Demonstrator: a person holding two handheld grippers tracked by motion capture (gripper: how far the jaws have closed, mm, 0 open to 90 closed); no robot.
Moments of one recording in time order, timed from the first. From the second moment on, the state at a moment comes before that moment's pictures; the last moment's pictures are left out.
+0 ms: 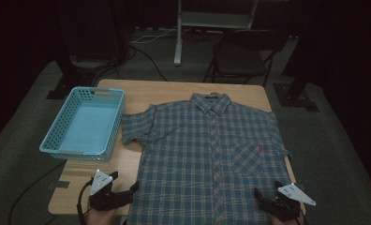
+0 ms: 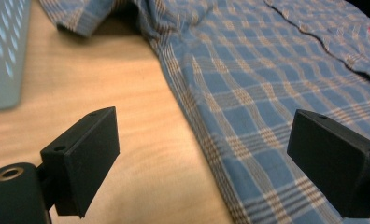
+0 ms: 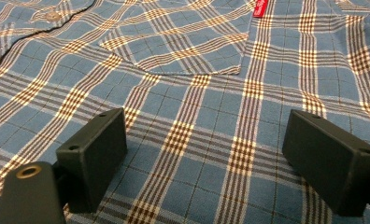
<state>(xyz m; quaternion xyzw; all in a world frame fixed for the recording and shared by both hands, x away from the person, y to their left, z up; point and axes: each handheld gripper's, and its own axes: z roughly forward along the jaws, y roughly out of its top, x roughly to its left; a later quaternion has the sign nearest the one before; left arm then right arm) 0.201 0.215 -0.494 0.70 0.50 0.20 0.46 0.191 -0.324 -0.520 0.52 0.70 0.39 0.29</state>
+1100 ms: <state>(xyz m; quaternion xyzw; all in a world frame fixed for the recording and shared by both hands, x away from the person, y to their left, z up) 0.160 0.194 -0.529 0.65 0.48 0.40 0.42 0.190 -0.324 -0.521 0.52 0.70 0.40 0.29</state>
